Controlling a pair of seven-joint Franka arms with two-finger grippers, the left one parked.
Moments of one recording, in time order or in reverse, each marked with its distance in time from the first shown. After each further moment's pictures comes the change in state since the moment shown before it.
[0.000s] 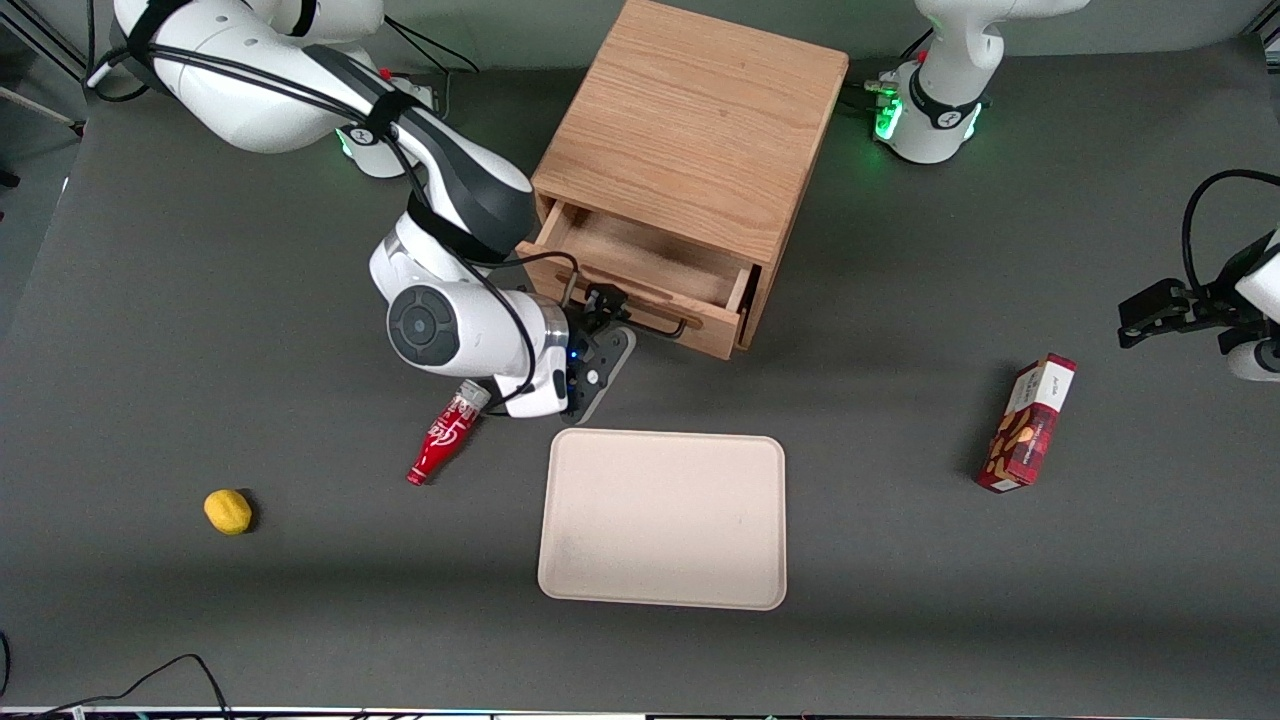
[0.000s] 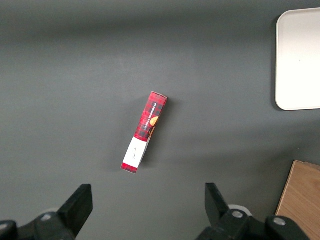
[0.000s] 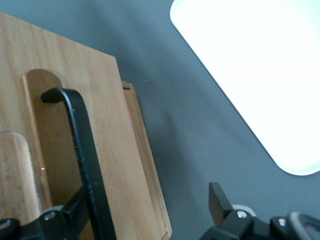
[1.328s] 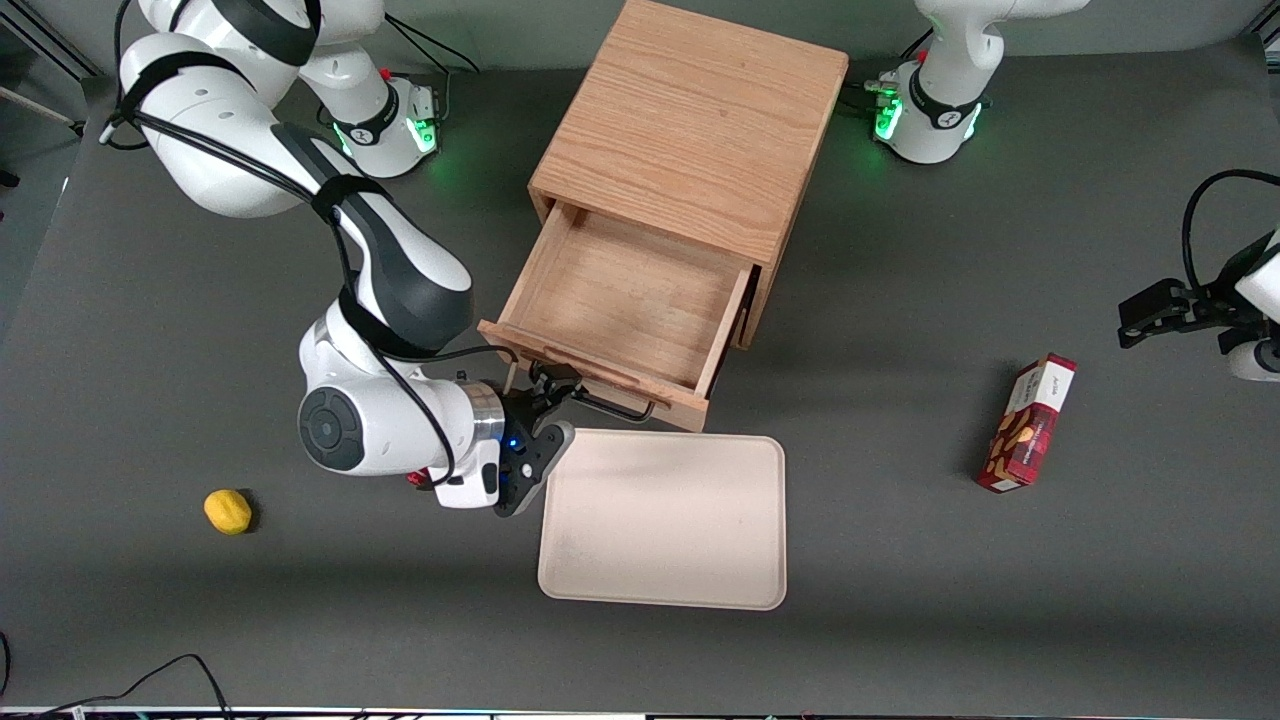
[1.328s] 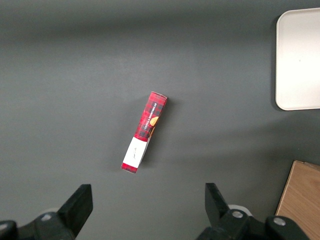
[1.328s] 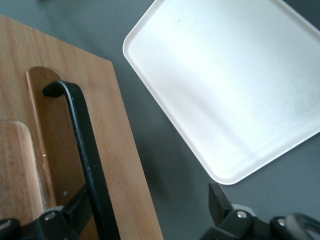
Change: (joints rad) arm 0.006 0.177 -0.068 0.330 -0.028 -0.117 -0.054
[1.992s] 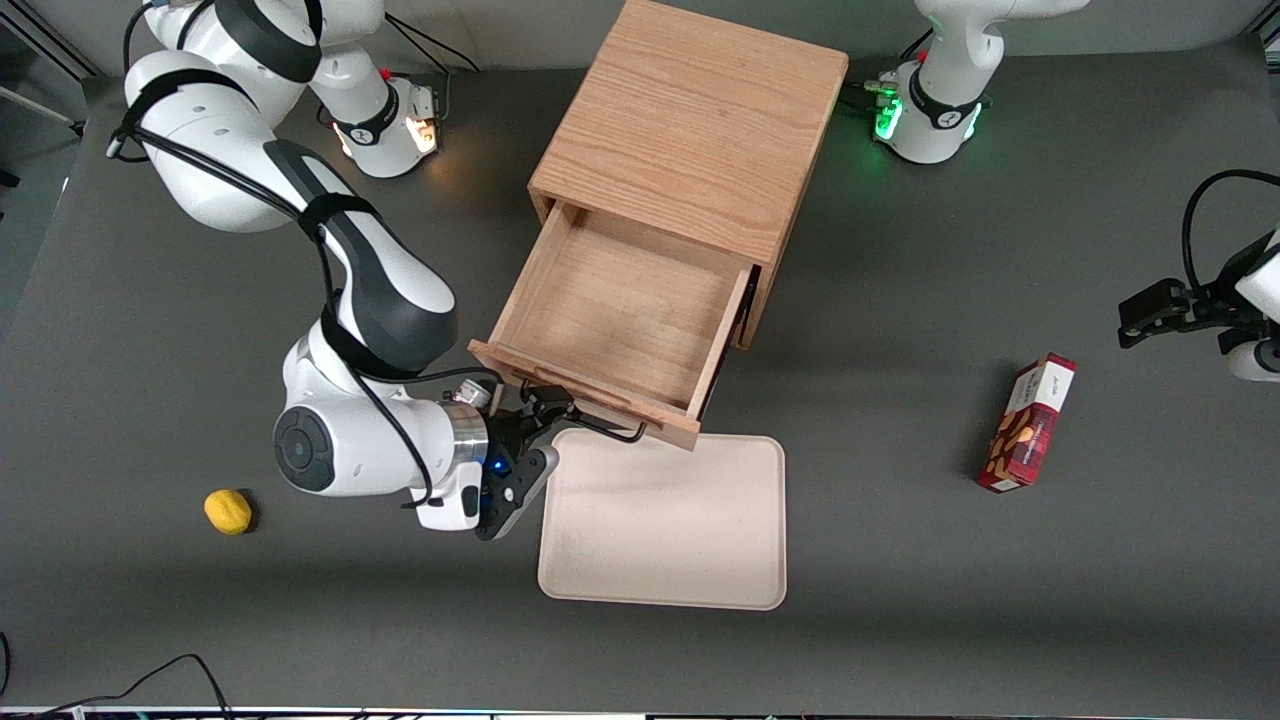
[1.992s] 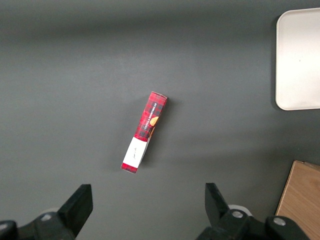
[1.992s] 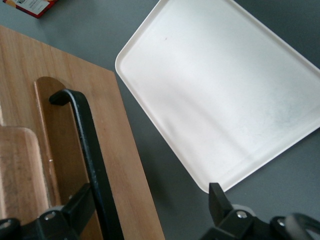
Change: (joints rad) arm -0.002 0.048 -0.005 0.083 -0.001 0.001 -0.001
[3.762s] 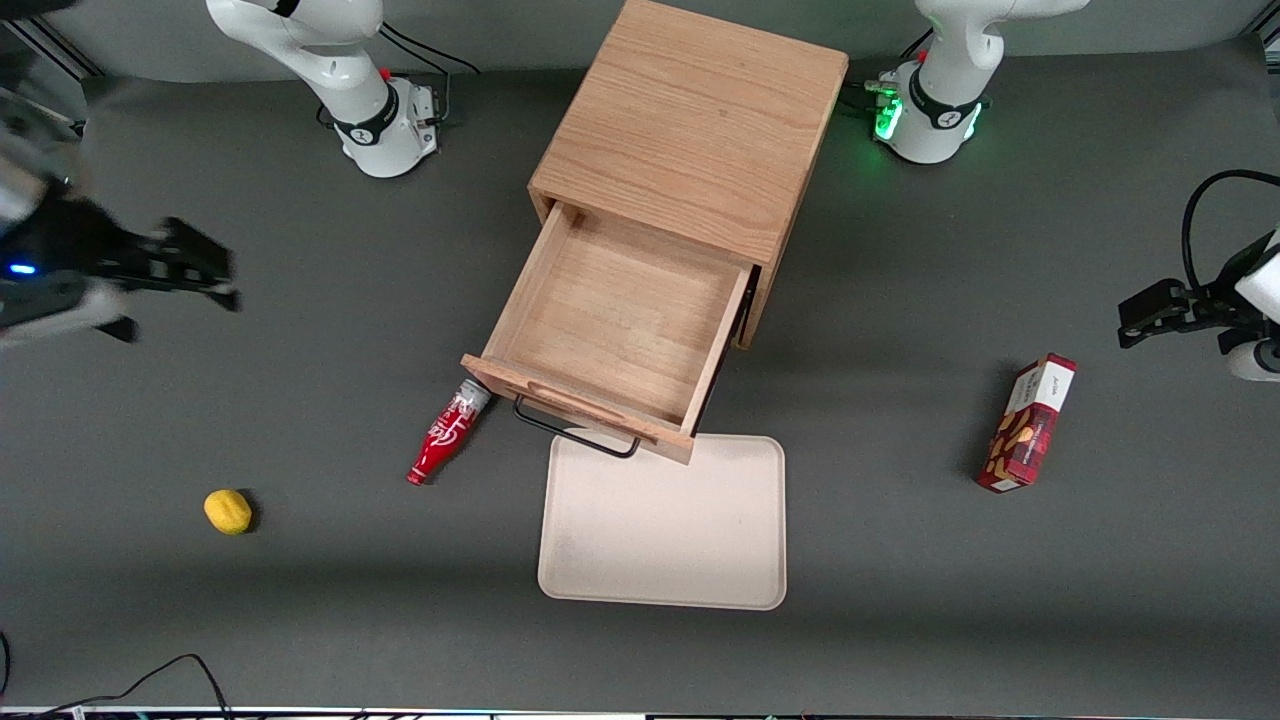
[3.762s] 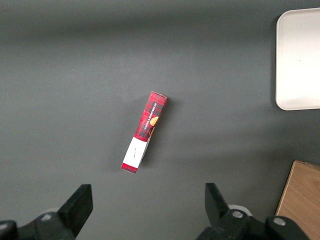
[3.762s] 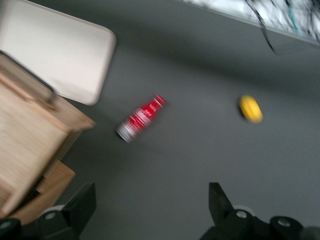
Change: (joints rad) arm -0.103 -0.601 -0.371 0.068 -0.114 -0.592 0.264
